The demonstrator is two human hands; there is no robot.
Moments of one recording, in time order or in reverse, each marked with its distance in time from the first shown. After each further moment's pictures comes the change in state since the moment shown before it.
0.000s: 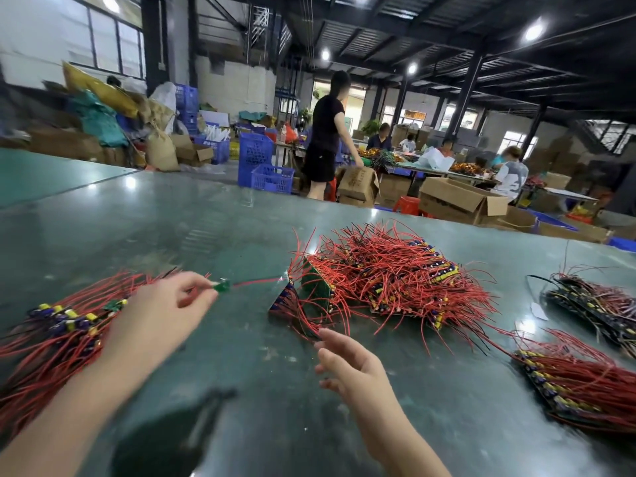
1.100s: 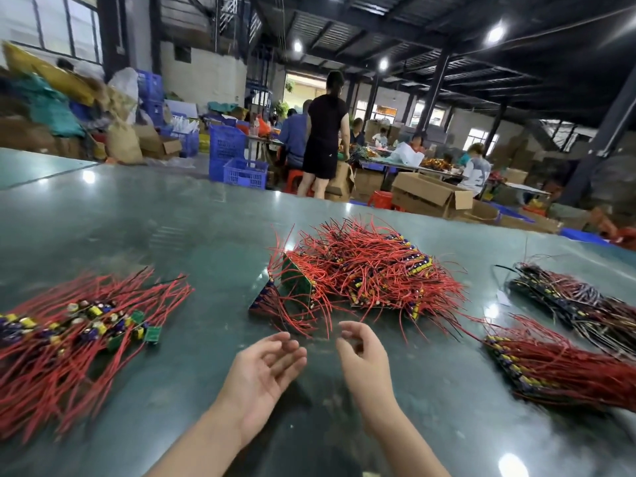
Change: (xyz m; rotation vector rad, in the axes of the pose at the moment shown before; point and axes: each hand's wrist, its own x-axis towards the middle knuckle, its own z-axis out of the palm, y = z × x) left_hand -0.063 0.071 0.098 -1.631 -0.476 -0.975; right_hand 0.022 0.019 -0.027 -0.495 0.385 -0.133
